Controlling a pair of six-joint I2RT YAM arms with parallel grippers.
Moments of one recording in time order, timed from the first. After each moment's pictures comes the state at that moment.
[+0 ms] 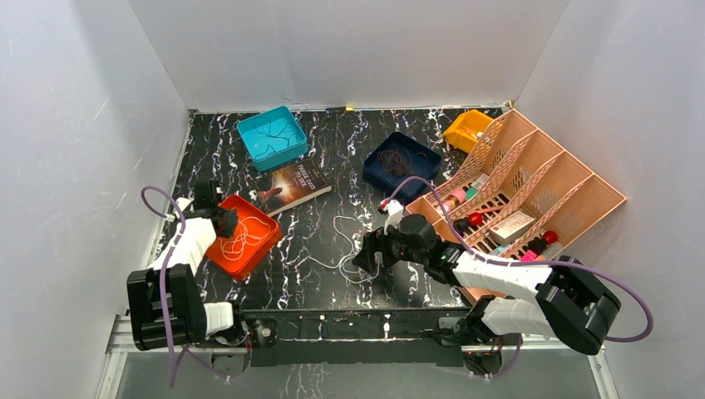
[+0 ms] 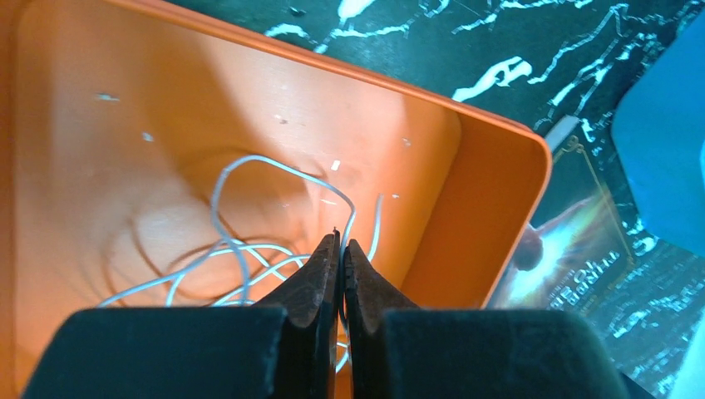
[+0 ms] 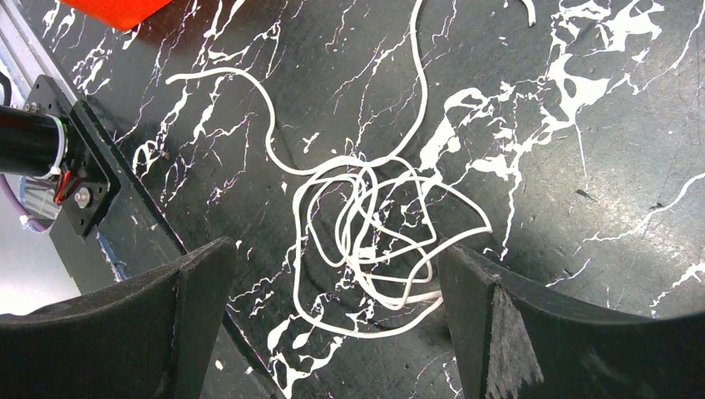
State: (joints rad) left arm 0.13 1.26 0.66 -0.42 -0.21 -1.16; right arm 0.90 1.19 0.44 0.23 -0.18 0.45
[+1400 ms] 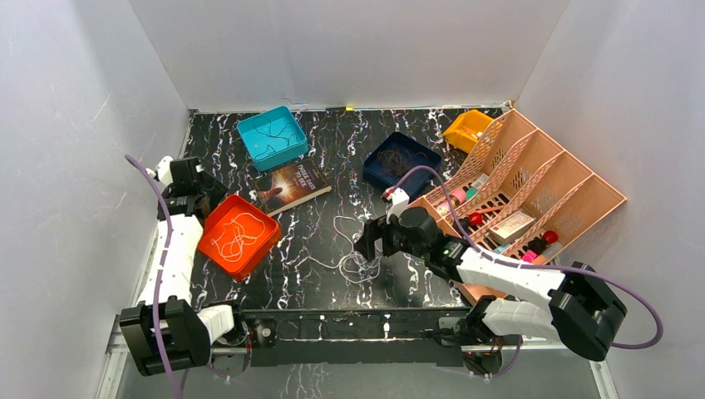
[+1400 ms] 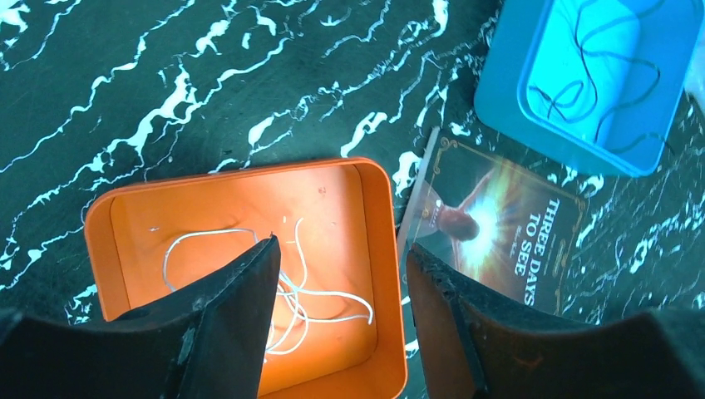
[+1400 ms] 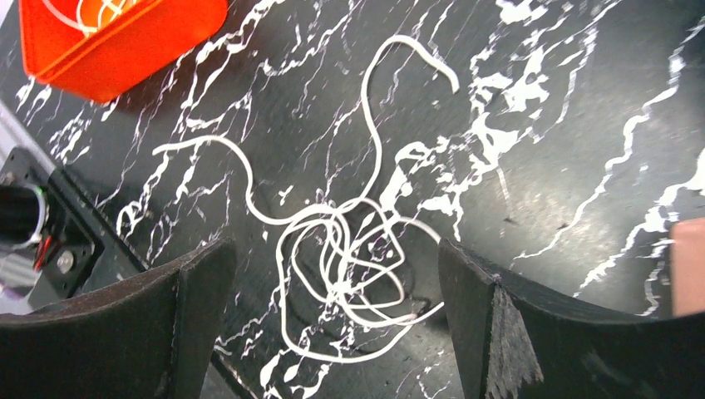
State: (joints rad) left arm 0.16 1.12 0.90 -0.56 -0.26 -0.72; right arm 0.90 1.14 0.50 0.15 -0.05 0.45
